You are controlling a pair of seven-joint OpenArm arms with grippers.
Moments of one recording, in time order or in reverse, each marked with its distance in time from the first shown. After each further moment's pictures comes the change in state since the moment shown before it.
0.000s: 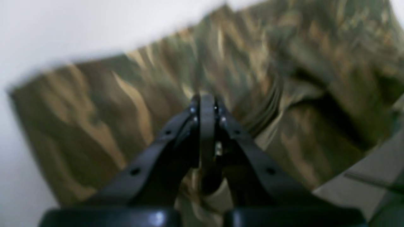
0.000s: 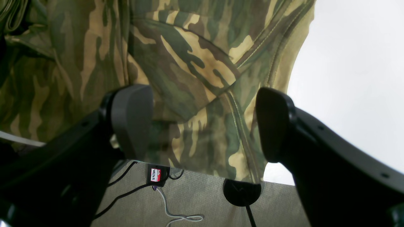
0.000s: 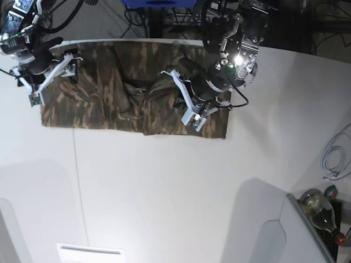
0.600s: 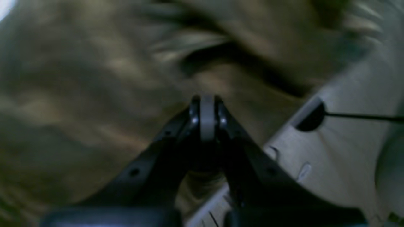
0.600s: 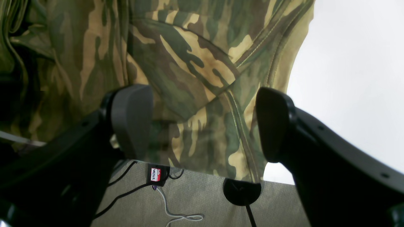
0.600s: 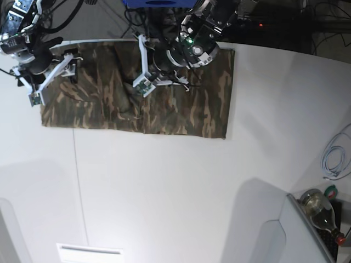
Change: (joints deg) left arm 1.9 2.0 16.4 -3.3 6.8 -0.2 -0.3; right arm 0.0 0.0 0.2 0.0 0.0 0.0 0.0
